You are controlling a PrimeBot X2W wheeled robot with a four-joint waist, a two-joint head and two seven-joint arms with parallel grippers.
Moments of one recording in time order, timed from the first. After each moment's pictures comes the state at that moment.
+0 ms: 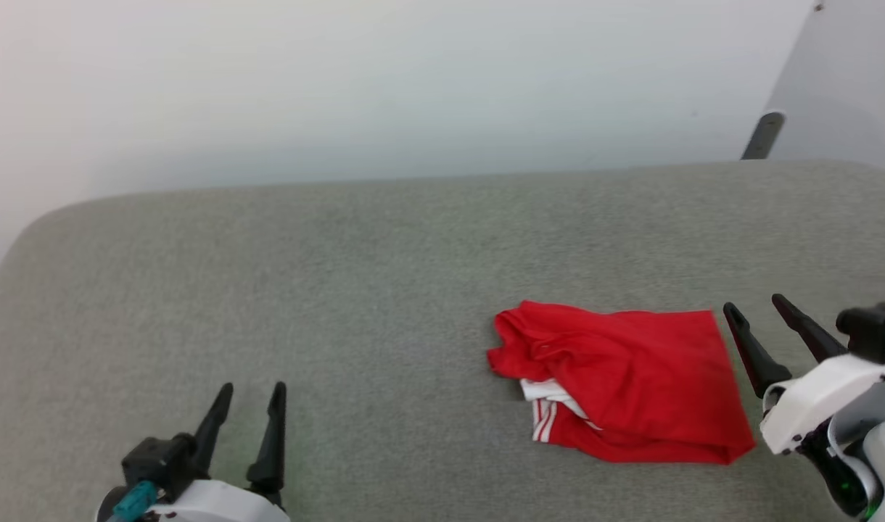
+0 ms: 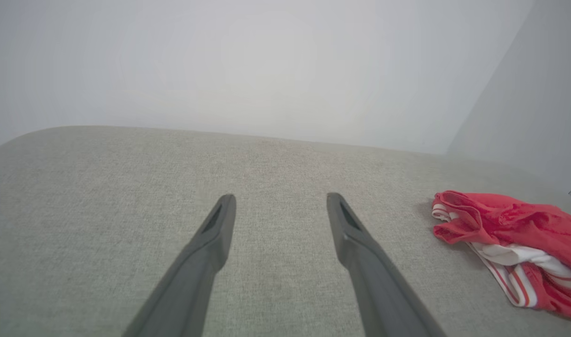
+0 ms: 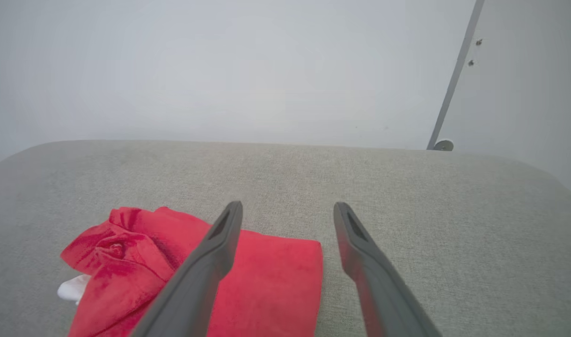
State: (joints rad) left arm -0.07 0.18 -0.06 0.31 -0.35 -0.13 -0.26; right arm -0.41 -0.47 0.42 0.51 0.67 0.13 -0.12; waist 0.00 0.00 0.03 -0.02
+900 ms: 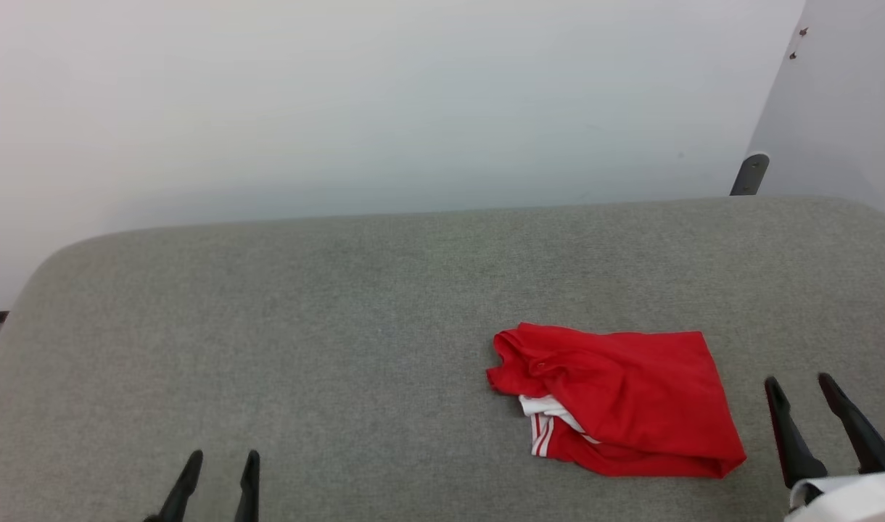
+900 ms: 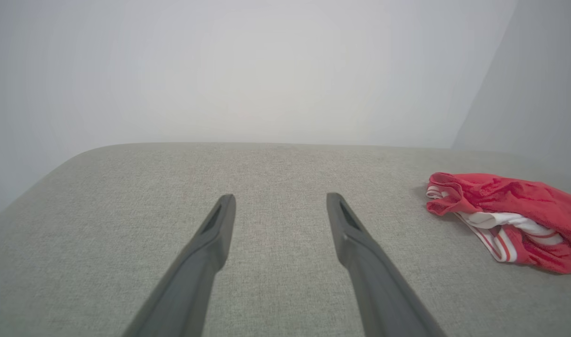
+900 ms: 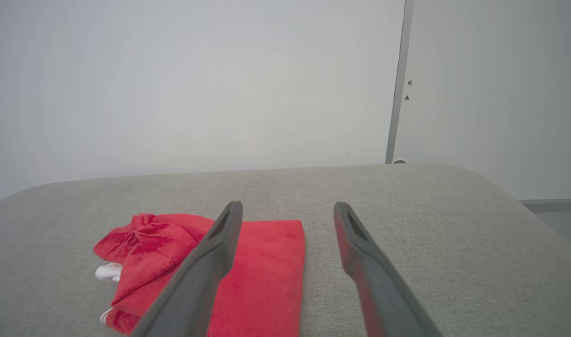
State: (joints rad) left arm 0.17 0.19 0.01 0.11 -0.27 -0.13 -0.26; right arm -0.03 -0.33 0.09 0.21 0.44 0.13 -0.20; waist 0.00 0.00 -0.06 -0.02
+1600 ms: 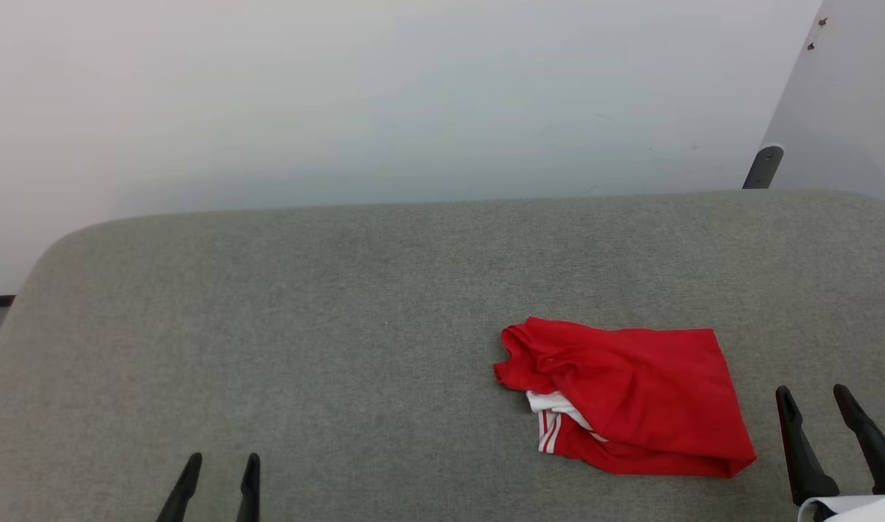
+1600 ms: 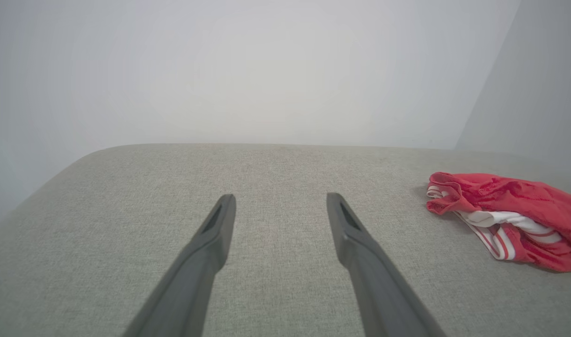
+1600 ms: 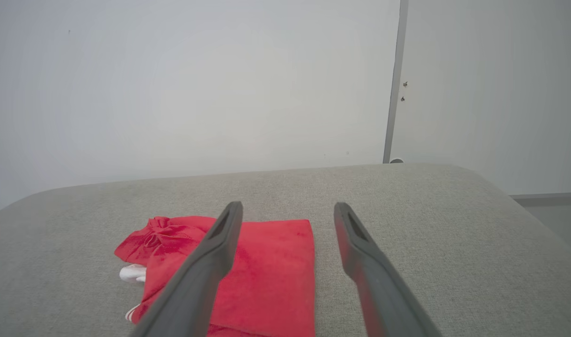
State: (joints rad) left arm 0.22 0.18 0.02 0.03 -0.24 -0.13 -0.26; right arm 0.12 -0.22 -0.05 -0.06 0.35 0.13 -0.06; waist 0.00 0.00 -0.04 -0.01
